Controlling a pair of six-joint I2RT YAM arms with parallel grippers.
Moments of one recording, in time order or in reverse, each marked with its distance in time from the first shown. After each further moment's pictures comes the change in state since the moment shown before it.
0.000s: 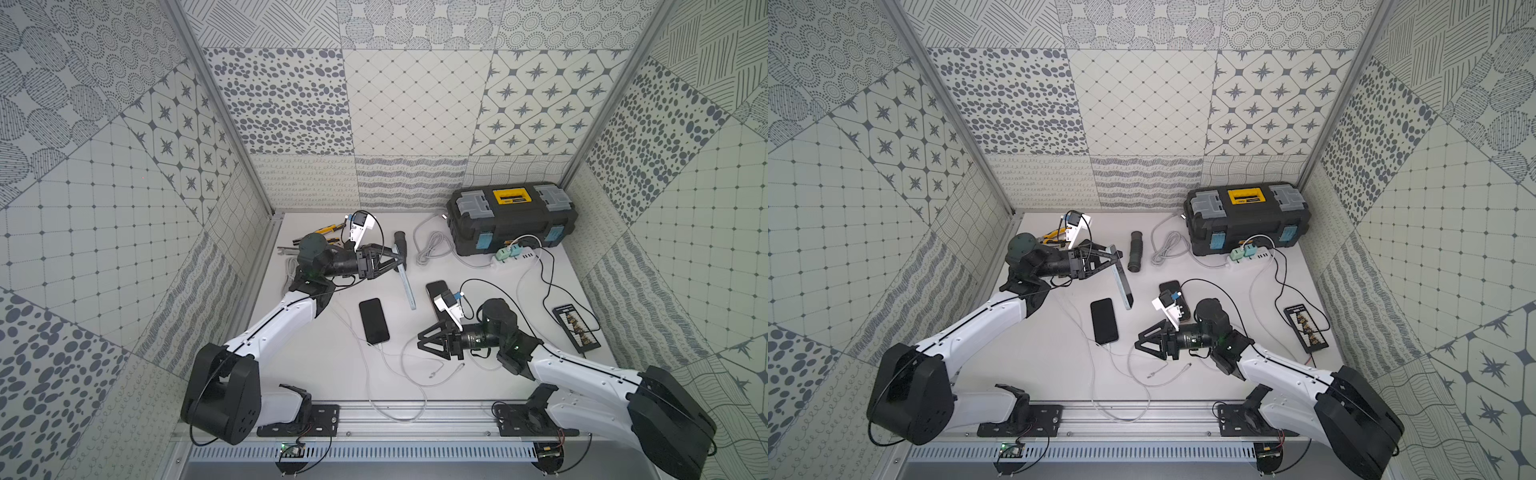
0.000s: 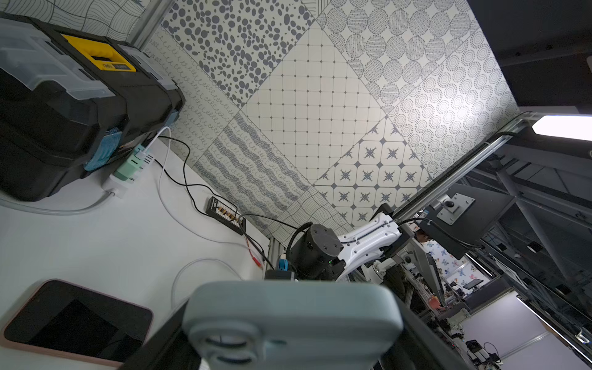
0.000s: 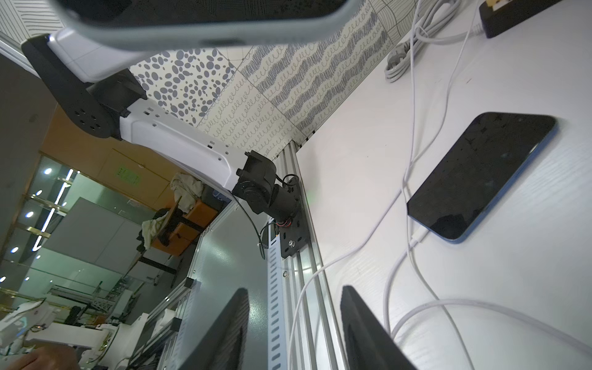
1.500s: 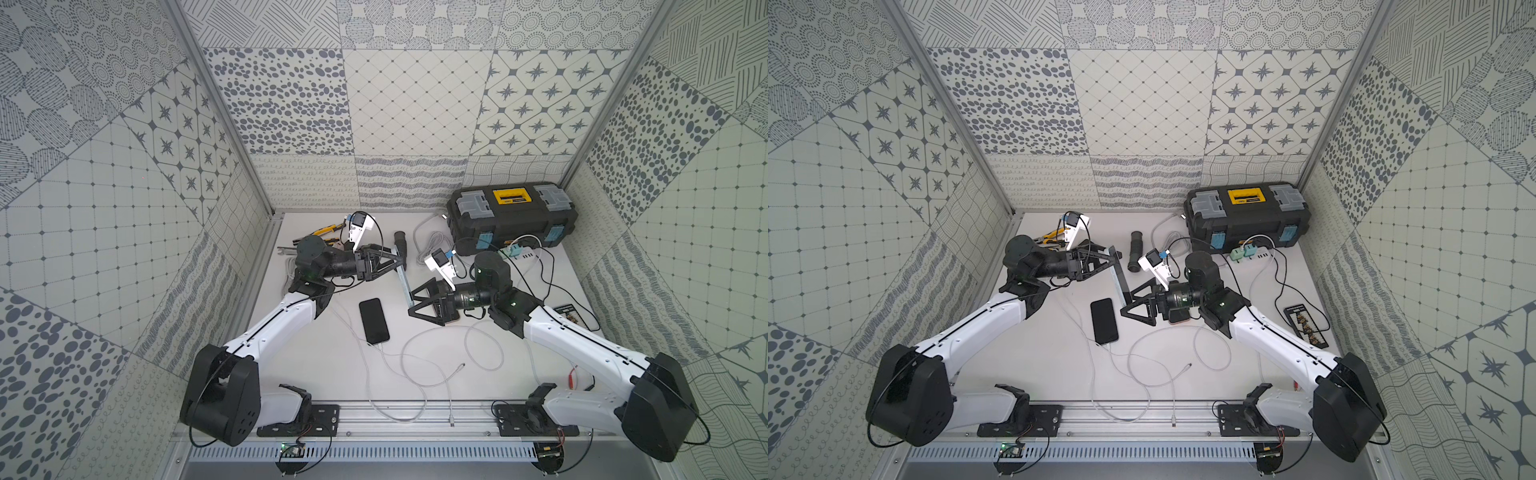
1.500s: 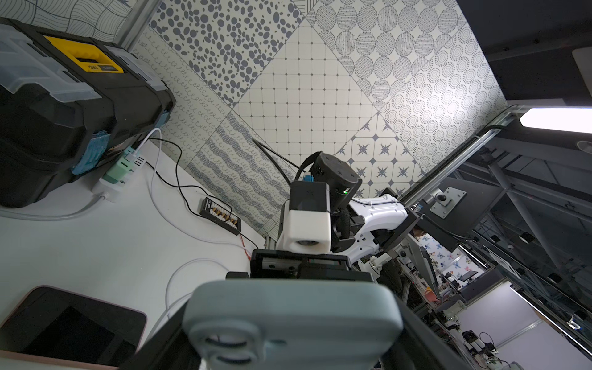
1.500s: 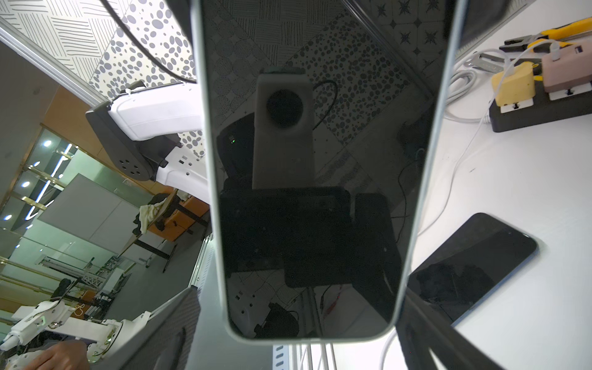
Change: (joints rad) left arm 0.001 -0.007 -0.013 0.057 0.022 -0.030; right arm -0.079 0.166 0.499 -0.372 -0.131 -0.137
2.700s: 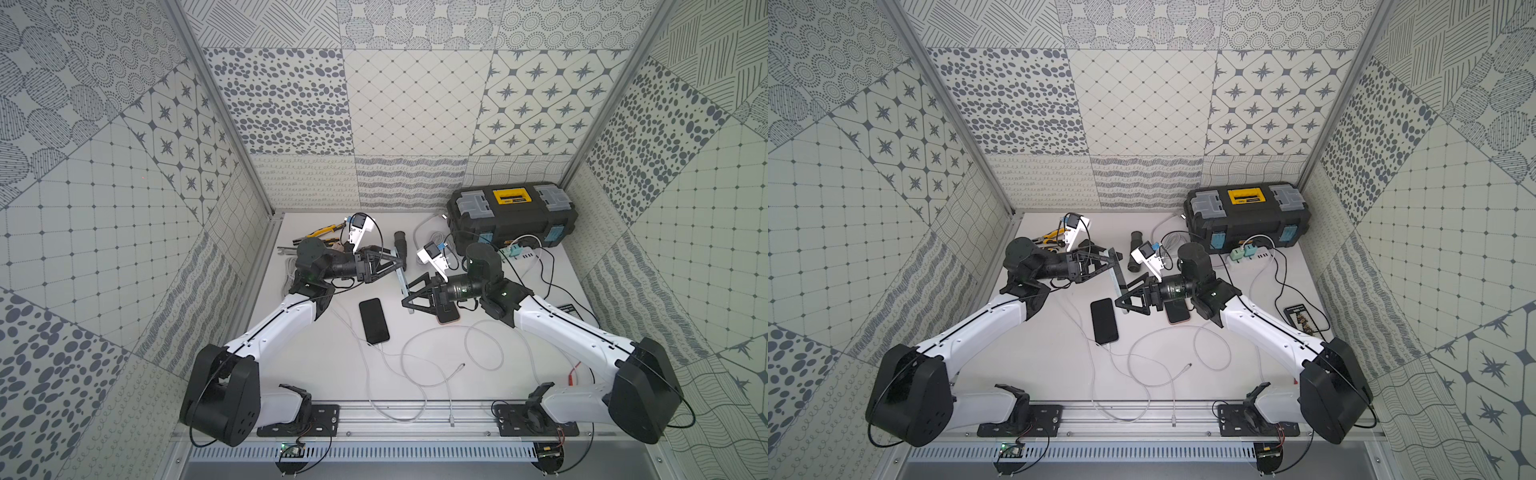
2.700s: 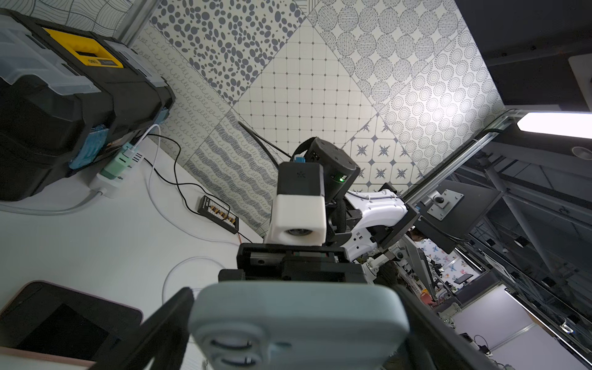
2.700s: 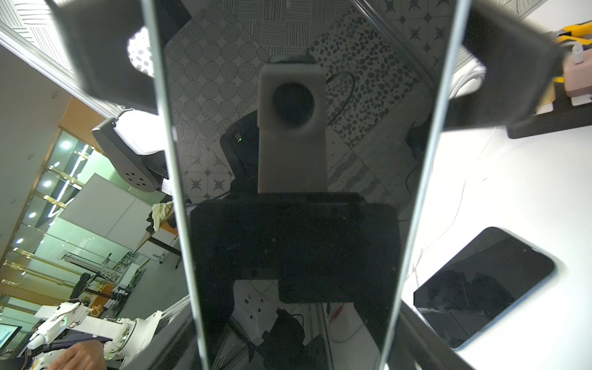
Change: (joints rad) left arm 0.002 -0.006 -0.020 0.014 -0.009 -0.010; right arm 0.000 0.084 0.076 0.014 -0.034 0.031
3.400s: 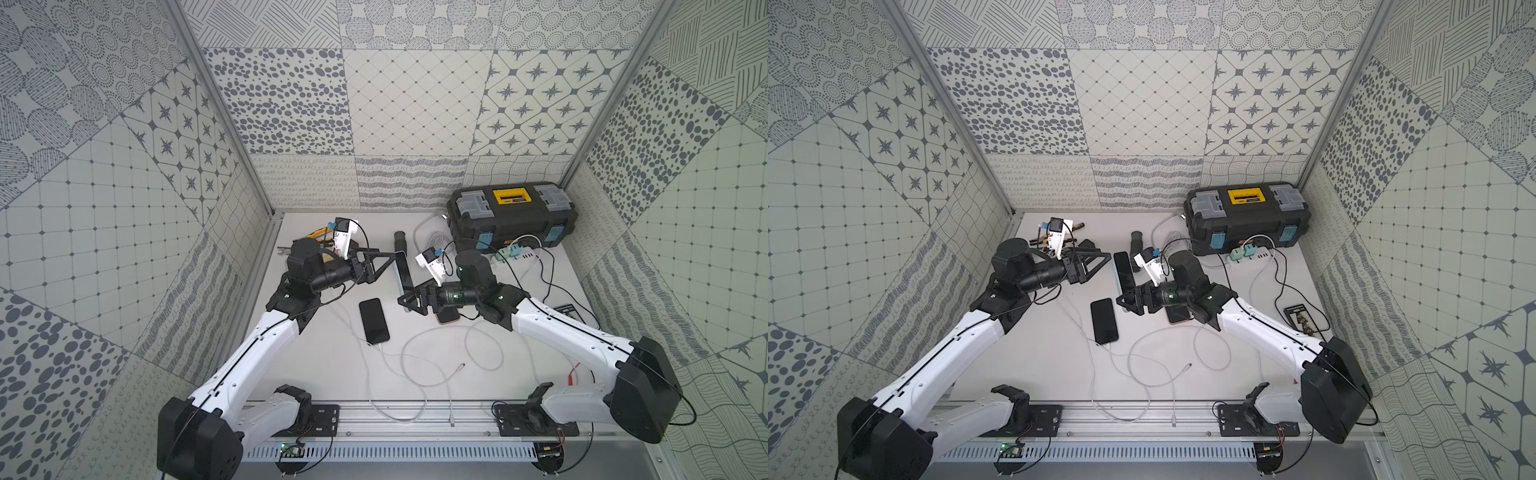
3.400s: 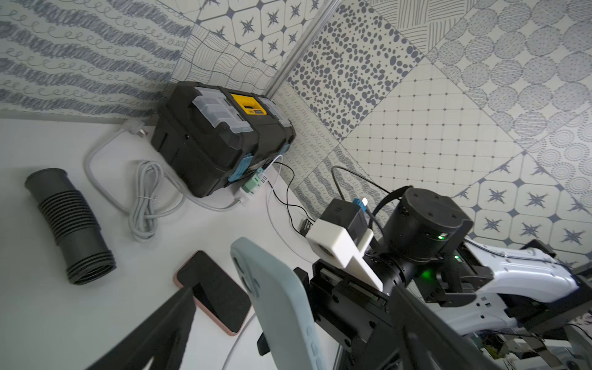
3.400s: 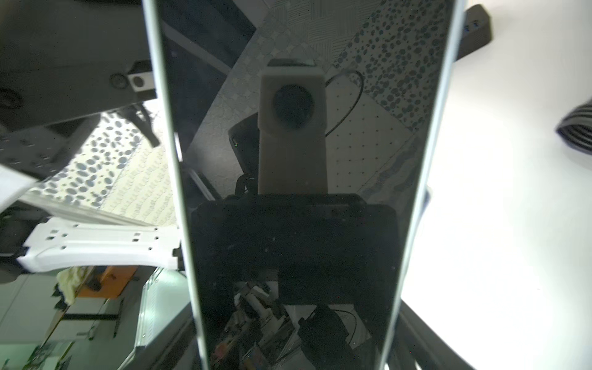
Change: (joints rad) left arm 0.003 -0.235 0.034 -0.680 -0.482 0.435; right arm 0.069 0.000 0.000 -0.237 0.444 -0.021
